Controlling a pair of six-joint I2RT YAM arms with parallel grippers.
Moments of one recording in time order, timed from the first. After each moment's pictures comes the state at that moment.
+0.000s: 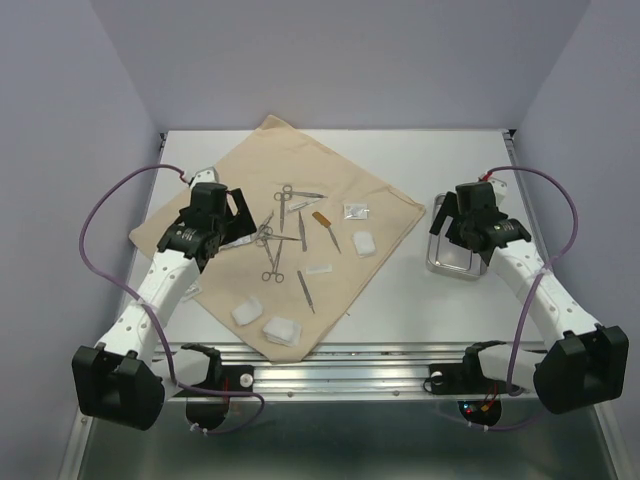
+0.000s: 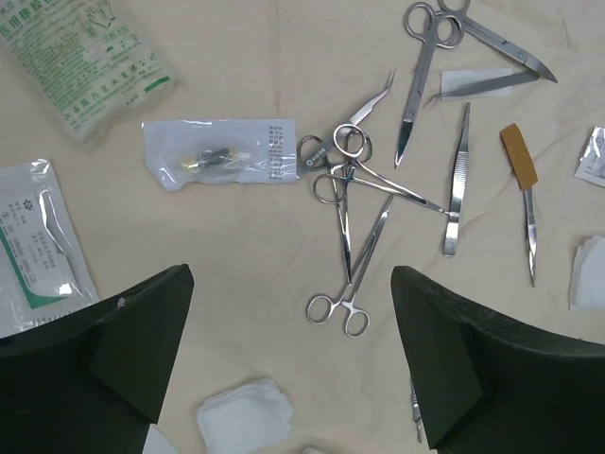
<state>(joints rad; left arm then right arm) -0.26 1.10 0.95 -0.58 -0.23 -0.49 0.21 1.17 0.96 -0.64 0.38 0.54</state>
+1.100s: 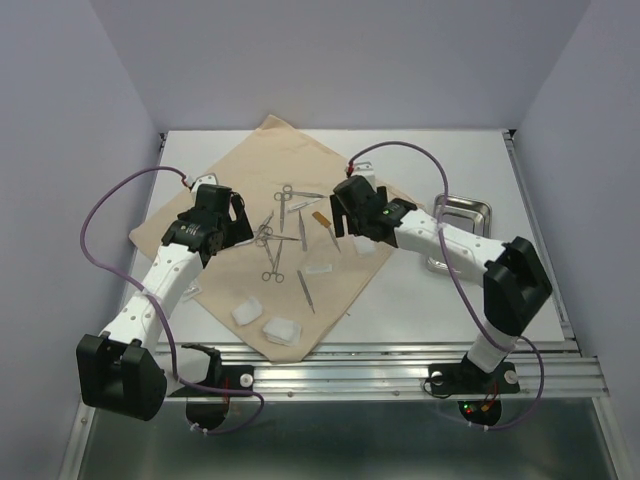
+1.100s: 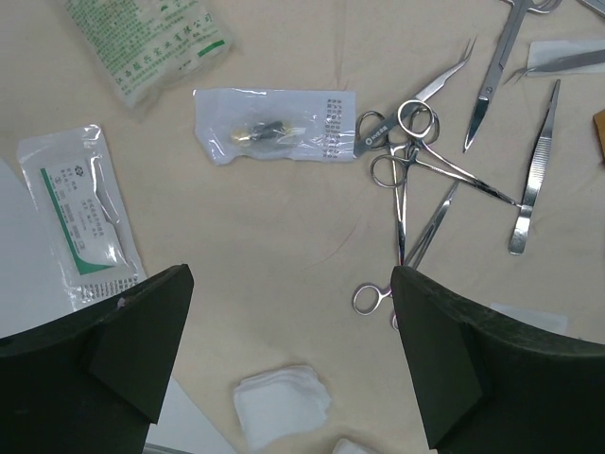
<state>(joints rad) -0.26 1.16 0.96 -0.67 -0.31 -0.48 0.77 1.64 1.28 -0.45 0.50 0.42</state>
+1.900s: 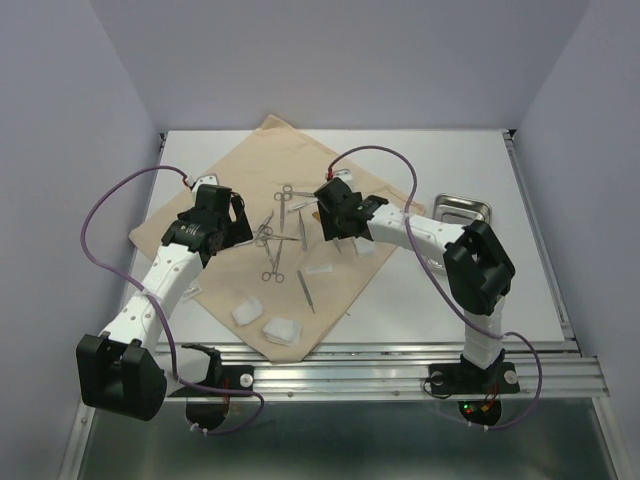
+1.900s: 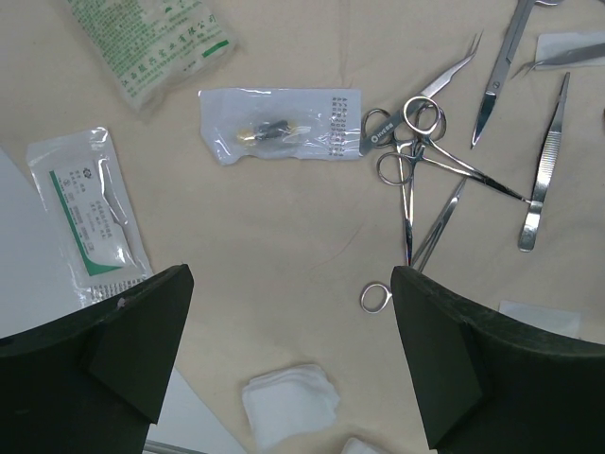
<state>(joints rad) -0.26 1.16 0.96 -0.67 -0.31 -0.46 0.79 1.94 1.50 -0.50 0.43 0.42</state>
